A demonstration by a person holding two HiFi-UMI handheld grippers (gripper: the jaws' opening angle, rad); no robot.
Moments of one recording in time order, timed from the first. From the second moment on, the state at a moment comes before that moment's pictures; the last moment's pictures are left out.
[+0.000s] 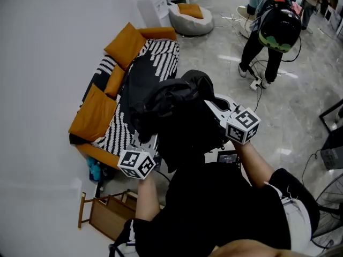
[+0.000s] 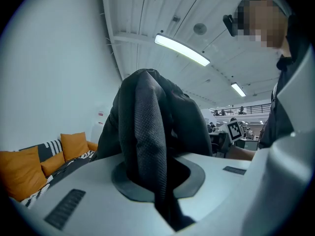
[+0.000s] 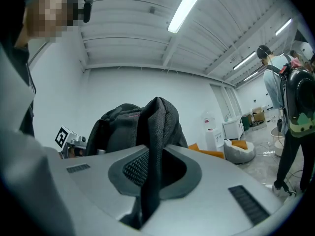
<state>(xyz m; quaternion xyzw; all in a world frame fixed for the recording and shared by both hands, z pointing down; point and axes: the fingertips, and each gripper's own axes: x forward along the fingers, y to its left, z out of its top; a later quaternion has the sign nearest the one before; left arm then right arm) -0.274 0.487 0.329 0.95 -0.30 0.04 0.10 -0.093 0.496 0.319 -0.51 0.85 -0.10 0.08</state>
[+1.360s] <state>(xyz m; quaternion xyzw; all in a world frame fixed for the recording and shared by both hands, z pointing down) -0.191 0.175 0.342 0.95 -0.27 0.02 0.13 -0.007 0.193 0.327 -0.53 0.84 -0.13 0.06</state>
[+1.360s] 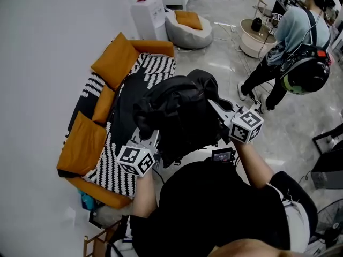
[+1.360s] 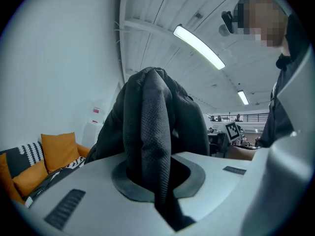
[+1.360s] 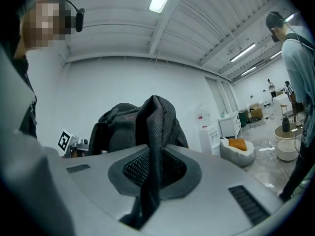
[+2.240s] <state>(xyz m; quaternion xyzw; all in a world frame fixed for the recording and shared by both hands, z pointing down) -0.139 0.007 0.376 0.93 -0.34 0.05 0.14 0.046 -0.004 0.366 -0.44 0.88 -0.16 0.07</state>
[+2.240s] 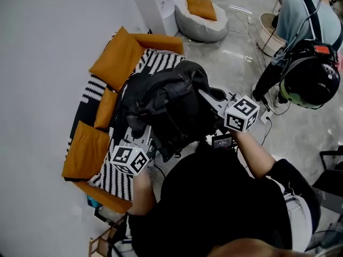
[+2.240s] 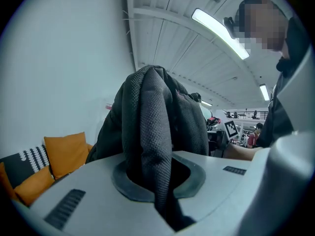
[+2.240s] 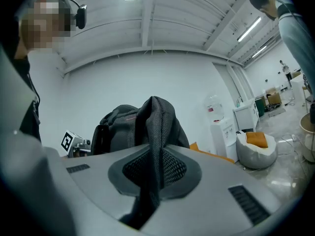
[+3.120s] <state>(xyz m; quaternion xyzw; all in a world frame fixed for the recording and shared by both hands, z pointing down) -0.064 -0.190 0.373 0.90 -0.39 0.06 0.15 0.119 -0.220 0.359 -0.39 0.90 -0.16 0.05</state>
